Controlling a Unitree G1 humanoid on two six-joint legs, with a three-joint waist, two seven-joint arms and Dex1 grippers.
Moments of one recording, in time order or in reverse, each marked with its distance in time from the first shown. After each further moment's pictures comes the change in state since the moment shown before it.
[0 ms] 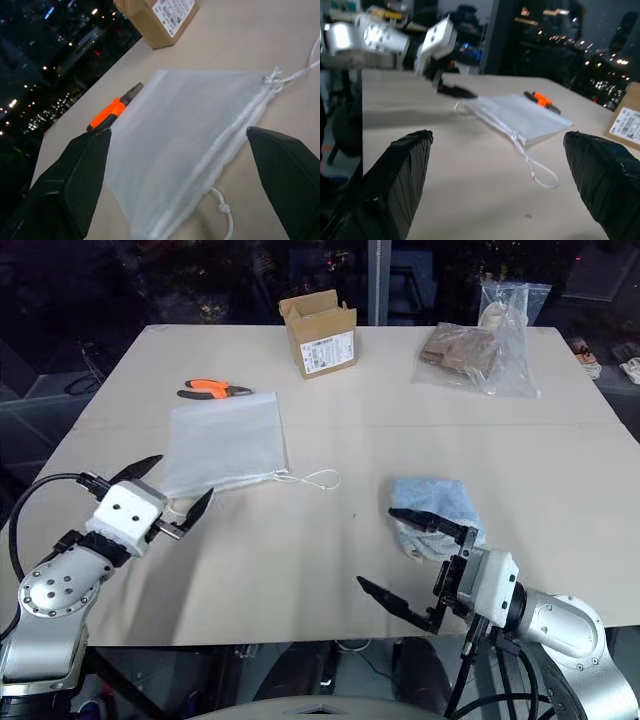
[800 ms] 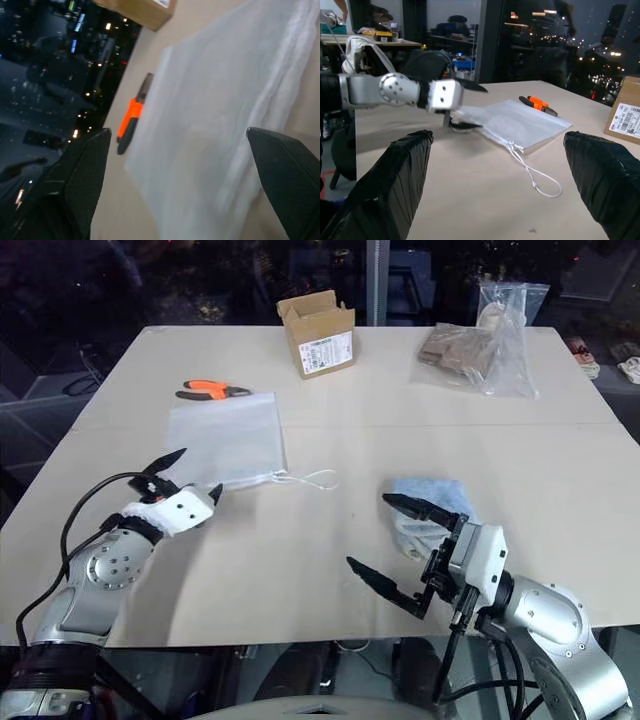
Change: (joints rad) left arm -0.238 0.055 -0.217 0.385 0.413 -0.221 0.224; right arm -0.082 0.001 0.048 -0.049 0.030 0.146 -0.127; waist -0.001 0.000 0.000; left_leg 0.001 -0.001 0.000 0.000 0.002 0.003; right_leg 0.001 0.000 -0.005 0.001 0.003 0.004
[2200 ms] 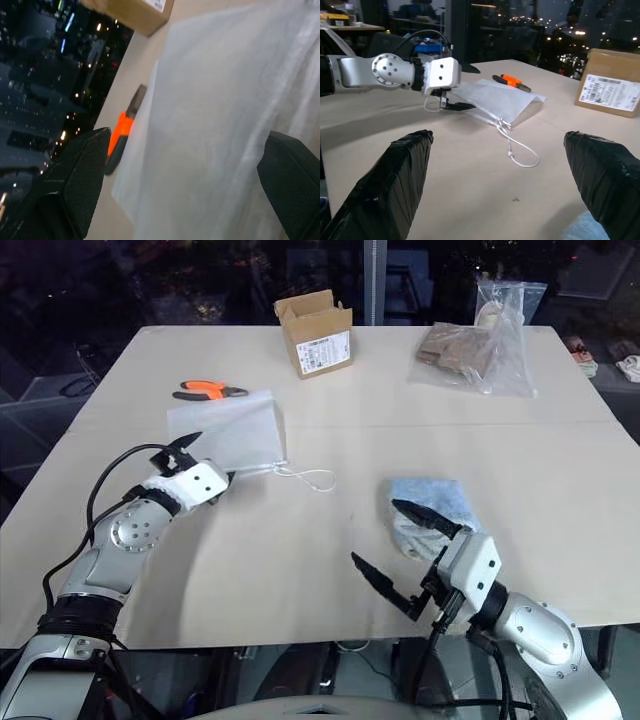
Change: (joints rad) left arm -0.208 0.014 -0.095 0.206 -0.053 -0.013 -0.013; right arm 0.101 0.030 0.023 -0.009 -0.109 -0.017 -0.091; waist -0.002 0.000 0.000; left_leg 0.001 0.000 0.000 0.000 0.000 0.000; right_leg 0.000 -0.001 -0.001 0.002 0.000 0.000
